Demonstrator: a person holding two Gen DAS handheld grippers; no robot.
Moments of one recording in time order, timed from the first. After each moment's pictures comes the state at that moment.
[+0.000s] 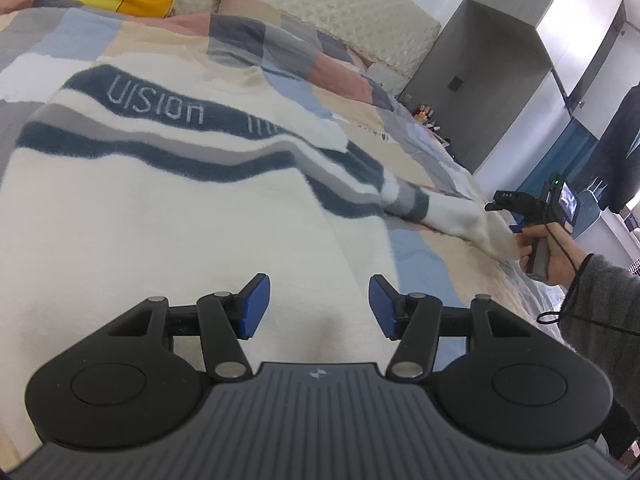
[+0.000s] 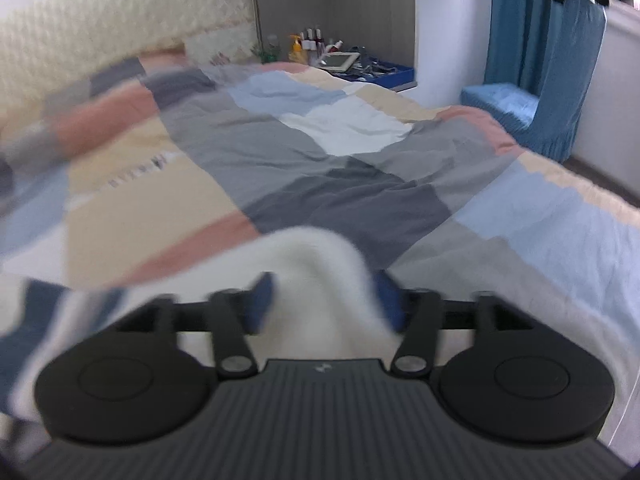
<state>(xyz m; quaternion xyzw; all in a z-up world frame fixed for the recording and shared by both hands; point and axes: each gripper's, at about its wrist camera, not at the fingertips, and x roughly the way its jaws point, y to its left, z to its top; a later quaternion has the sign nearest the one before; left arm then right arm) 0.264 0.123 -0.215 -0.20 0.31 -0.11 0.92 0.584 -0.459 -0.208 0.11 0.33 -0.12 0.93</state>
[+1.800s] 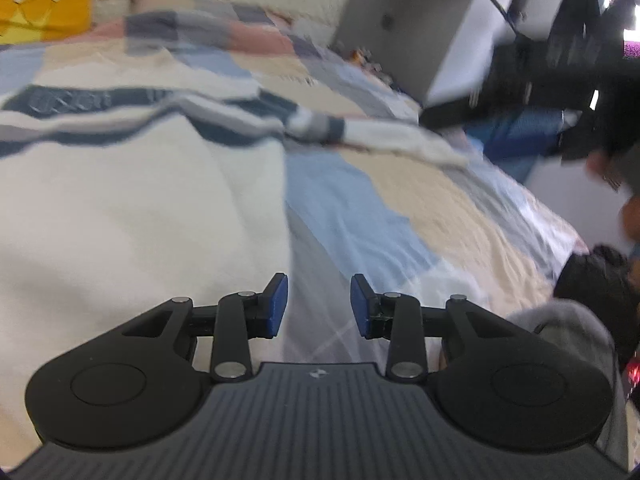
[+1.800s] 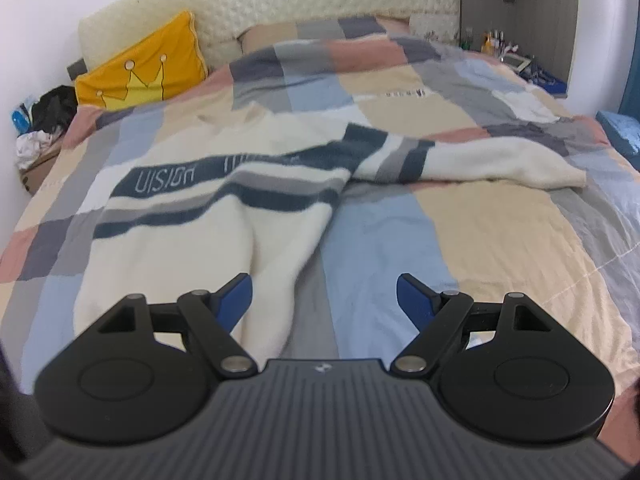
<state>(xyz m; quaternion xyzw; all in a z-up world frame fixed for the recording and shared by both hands) 0.198 0.024 -0.218 -0.09 0.35 -0.19 0.91 0.247 -0.224 -0.079 0.03 0.39 0.12 0.91</state>
